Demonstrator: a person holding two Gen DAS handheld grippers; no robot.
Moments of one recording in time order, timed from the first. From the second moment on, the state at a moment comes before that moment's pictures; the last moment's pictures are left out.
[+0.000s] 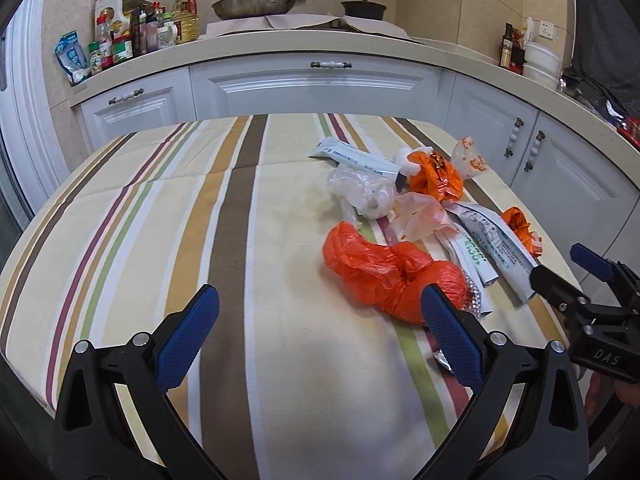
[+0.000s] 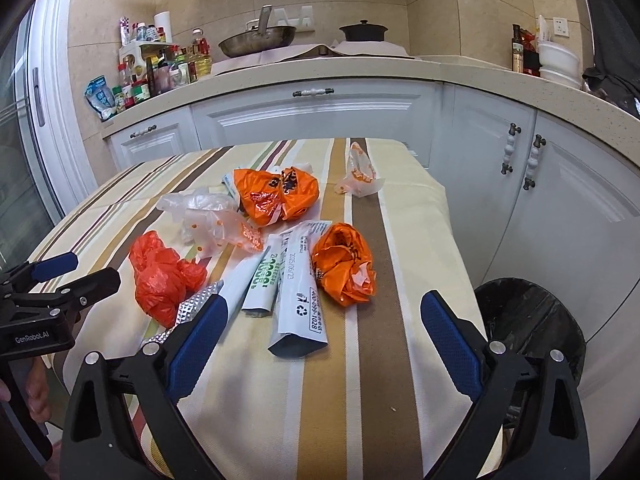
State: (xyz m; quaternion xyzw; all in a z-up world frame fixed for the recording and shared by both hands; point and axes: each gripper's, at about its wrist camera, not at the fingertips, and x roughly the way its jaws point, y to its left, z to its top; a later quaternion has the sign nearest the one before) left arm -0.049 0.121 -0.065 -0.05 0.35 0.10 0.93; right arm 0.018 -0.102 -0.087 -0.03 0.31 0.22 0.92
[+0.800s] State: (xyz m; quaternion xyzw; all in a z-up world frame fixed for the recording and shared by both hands) left arm -0.039 0.105 -0.069 -0.06 0.36 0.08 0.93; right arm 0.021 -0.094 -0.103 -0.03 0.33 0.26 0.91
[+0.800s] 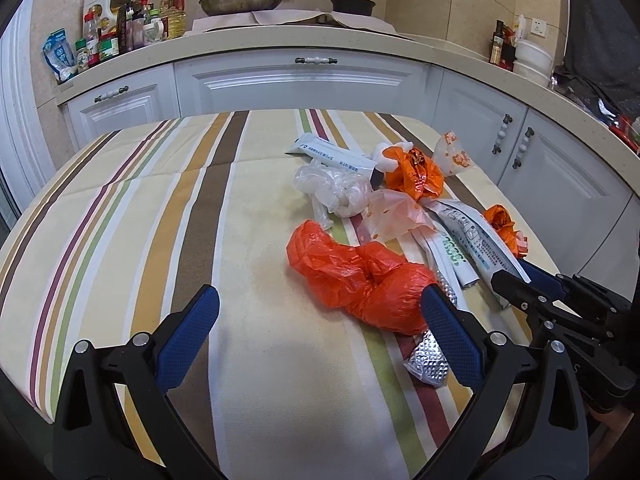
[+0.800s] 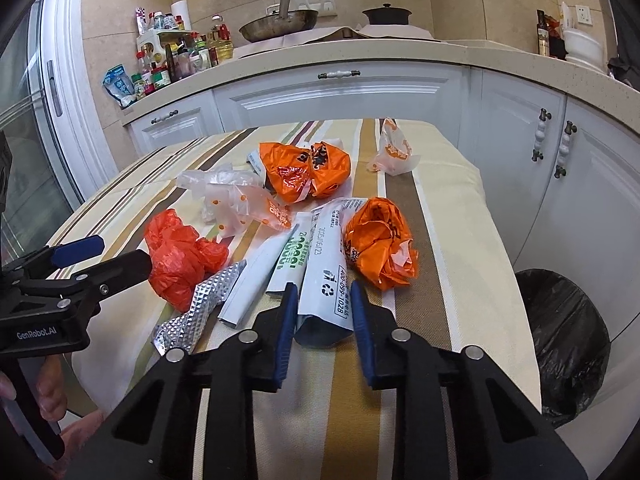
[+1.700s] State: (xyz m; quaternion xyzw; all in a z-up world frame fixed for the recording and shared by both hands) left arm -0.025 0.088 -0.081 -0.06 0.36 0.01 0.93; right arm 0.016 -0.096 -0.096 -0.04 0.31 0.27 0.91
